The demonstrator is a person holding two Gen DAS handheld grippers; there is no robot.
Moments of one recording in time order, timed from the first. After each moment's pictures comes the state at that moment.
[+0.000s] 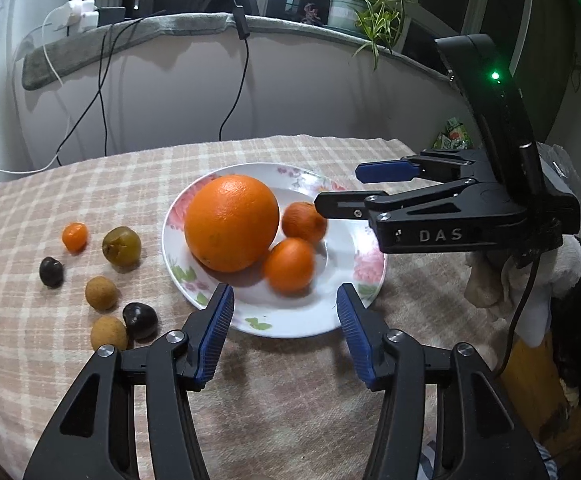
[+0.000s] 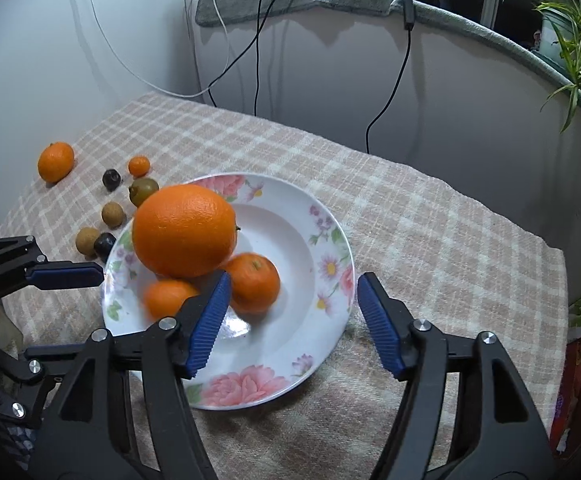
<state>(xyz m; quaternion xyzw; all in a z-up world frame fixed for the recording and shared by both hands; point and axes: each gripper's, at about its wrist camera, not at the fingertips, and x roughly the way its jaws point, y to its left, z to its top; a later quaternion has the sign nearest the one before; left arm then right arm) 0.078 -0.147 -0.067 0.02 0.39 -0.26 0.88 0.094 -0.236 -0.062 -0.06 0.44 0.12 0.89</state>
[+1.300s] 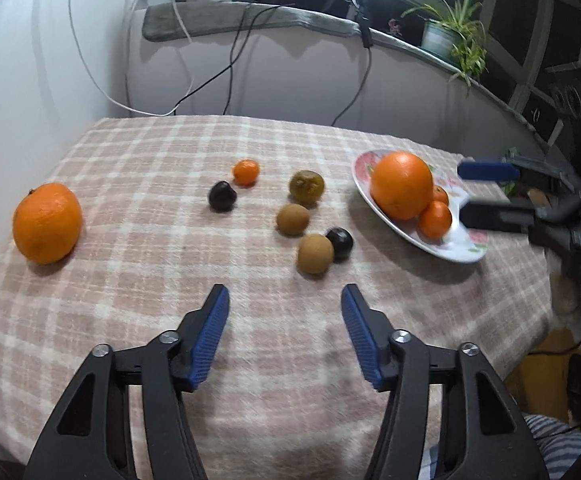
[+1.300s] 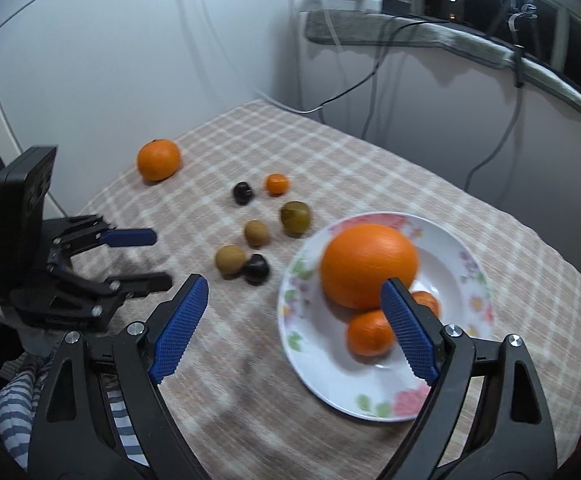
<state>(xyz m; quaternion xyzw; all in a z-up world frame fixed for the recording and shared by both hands) 0.062 -0.009 -0.081 -0.03 0.40 -0.16 0.90 0.065 -0.131 -0.034 -0.07 0.42 0.24 0.87</state>
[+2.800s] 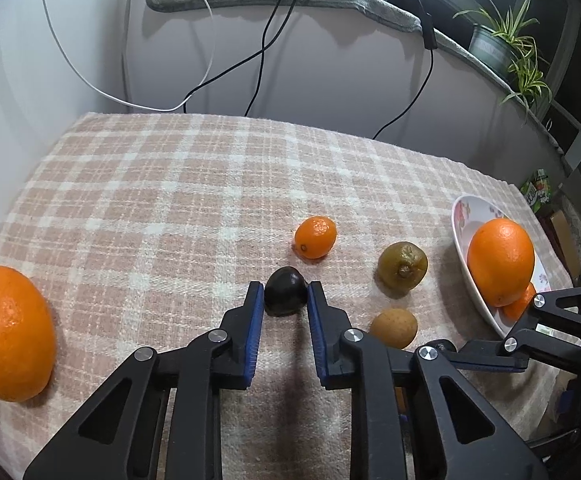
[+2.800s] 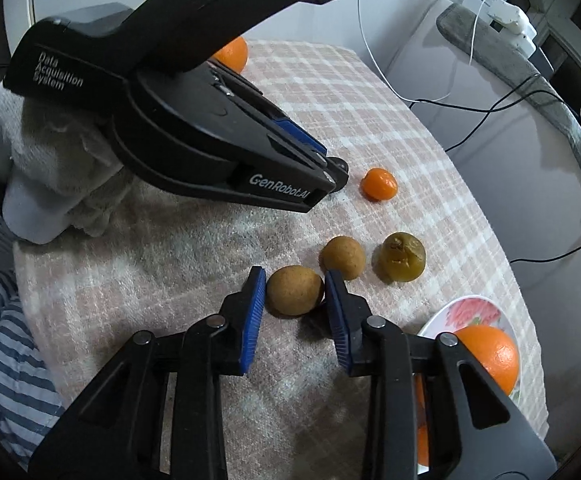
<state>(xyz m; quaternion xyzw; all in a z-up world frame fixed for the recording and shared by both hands) 0.178 0.015 -0.109 -0.05 0.43 -0.15 0.89 0.086 -0.003 -0.102 -0.31 0.43 0.27 0.81</state>
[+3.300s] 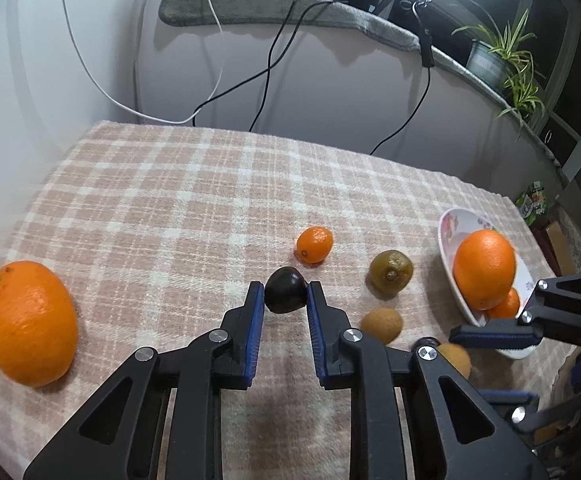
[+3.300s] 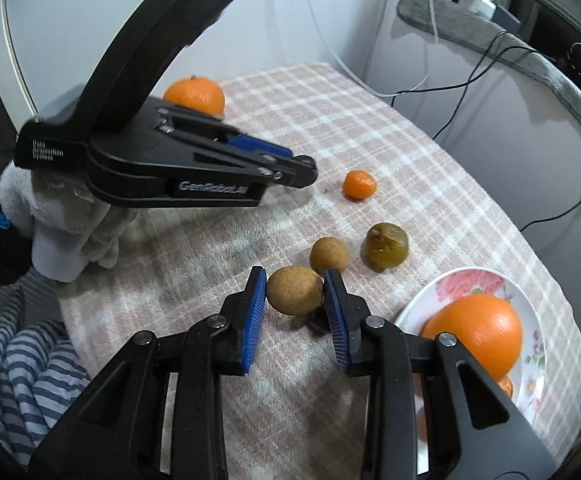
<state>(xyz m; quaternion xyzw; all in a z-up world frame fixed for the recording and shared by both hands) 0.162 0.023 -0.092 -0.06 0.41 -0.15 0.90 0.089 -0.036 -0.074 -0.19 0.44 0.28 0.83</state>
